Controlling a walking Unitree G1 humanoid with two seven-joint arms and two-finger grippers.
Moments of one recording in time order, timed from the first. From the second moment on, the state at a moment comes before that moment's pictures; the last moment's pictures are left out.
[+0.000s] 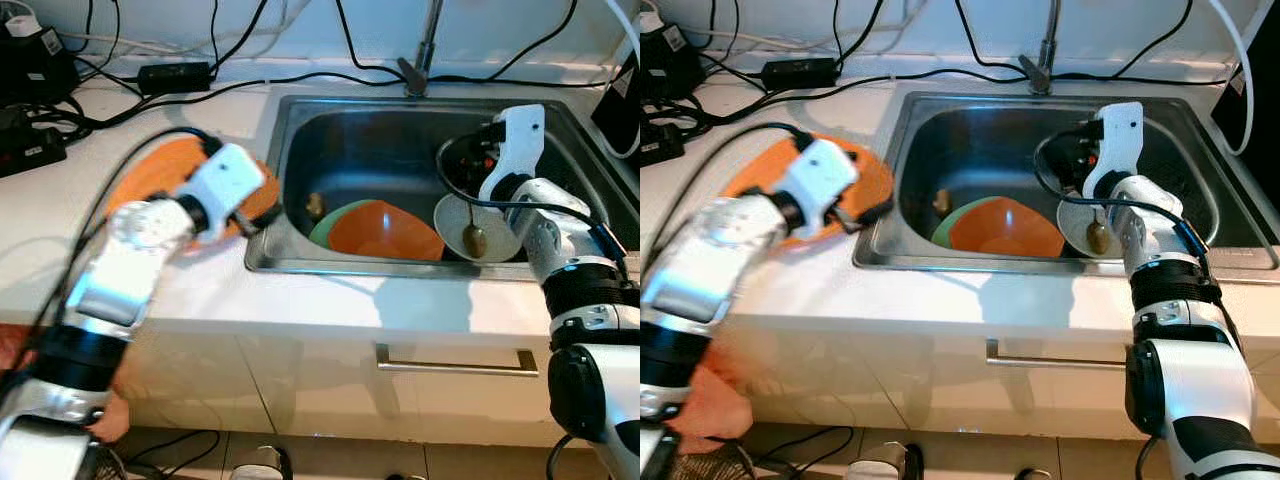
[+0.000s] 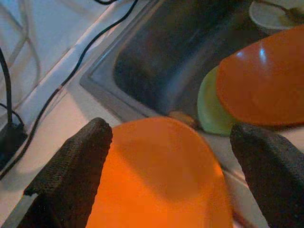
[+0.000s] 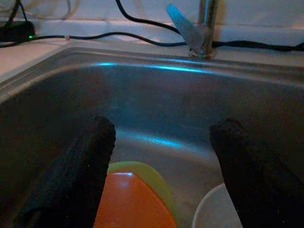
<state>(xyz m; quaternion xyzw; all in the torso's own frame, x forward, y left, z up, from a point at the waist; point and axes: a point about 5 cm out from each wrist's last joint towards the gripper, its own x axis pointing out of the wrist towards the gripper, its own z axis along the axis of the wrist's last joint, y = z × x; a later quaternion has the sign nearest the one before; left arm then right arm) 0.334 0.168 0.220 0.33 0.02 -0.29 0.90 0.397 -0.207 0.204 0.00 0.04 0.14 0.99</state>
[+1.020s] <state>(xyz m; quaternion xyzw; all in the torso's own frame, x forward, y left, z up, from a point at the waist) 0.312 0.209 0.222 0.42 0.04 -0.31 0.85 0.392 -0.200 0.202 0.04 0.05 0.16 0.99</state>
